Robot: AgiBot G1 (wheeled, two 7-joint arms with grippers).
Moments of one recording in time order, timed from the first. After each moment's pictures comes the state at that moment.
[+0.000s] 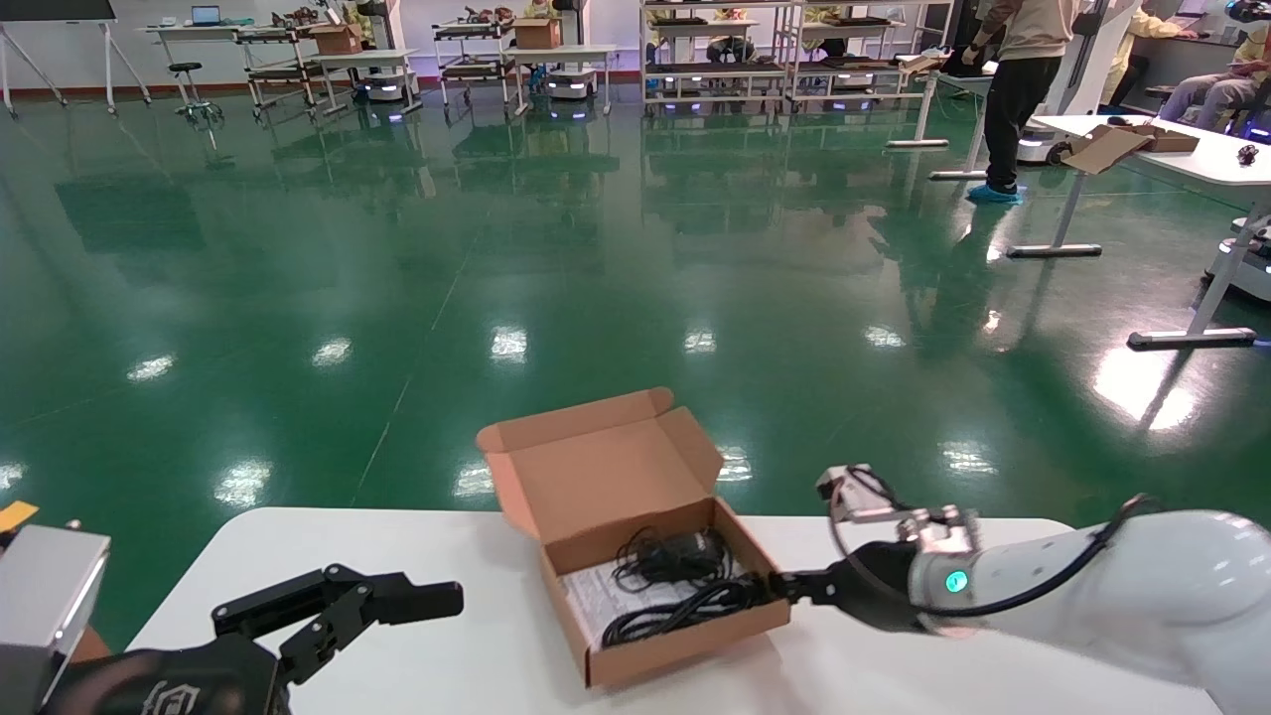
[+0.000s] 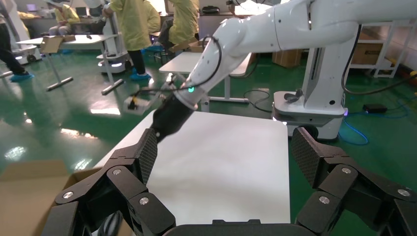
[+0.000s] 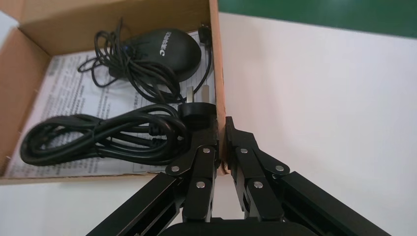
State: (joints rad) left arm -1.08 0.55 0.39 -1.22 0.62 1.41 -0.11; right arm 1.69 -1.27 -1.13 0.15 -1.24 -0.83 0.77
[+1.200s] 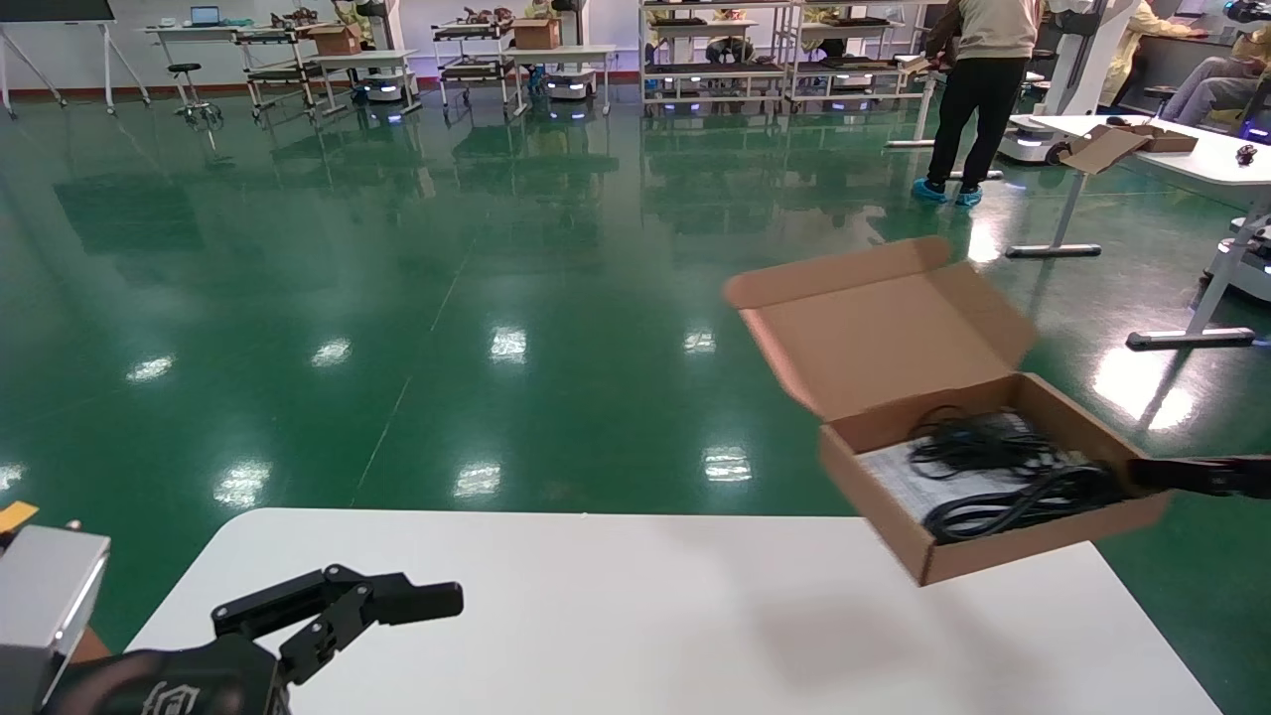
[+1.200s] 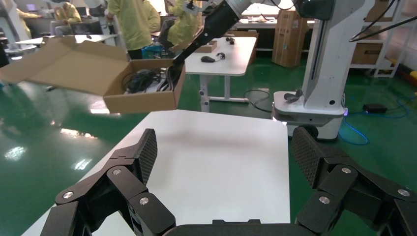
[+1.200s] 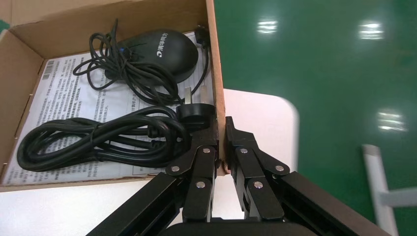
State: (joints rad) left arm -1.08 0.55 0.39 -1.22 0.62 1.41 -0.11; right arm 2.04 -0.85 -1.13 0.00 -1.25 -1.13 0.50
